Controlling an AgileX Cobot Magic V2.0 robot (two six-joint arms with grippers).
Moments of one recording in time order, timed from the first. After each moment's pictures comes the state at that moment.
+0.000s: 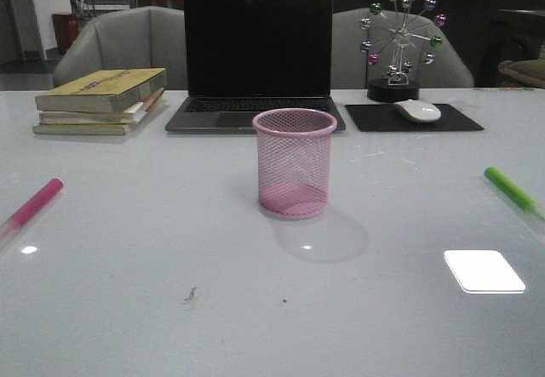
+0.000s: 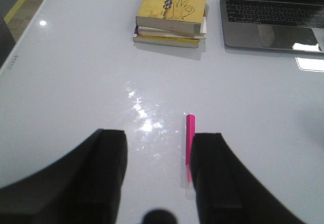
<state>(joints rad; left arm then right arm) -0.01 0.80 -0.86 -0.01 0.64 -0.06 0.04 0.80 -0.71 -0.10 0.45 0.12</state>
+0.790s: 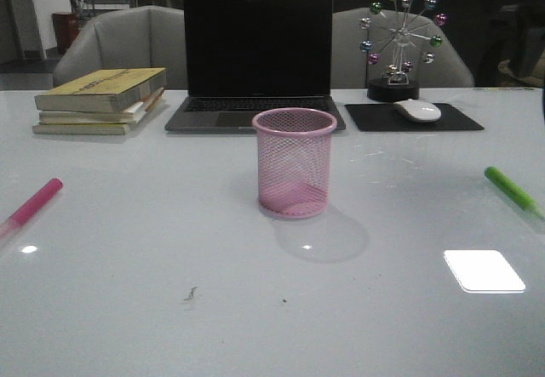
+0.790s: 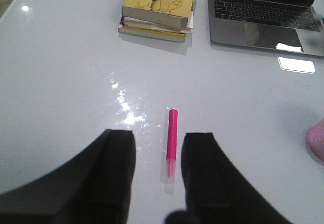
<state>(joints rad) -0.01 0.82 -0.86 -0.09 0.65 -0.06 0.04 1.74 -1.42 -0.08 0.81 0.12</state>
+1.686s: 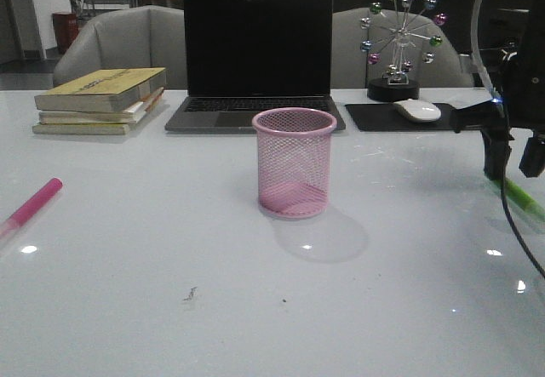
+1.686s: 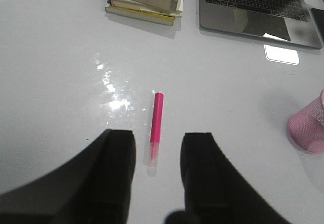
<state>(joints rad) -0.01 0.82 -0.86 -0.16 0.70 -0.06 -0.01 2.09 -1.55 -0.08 0.78 0.12</state>
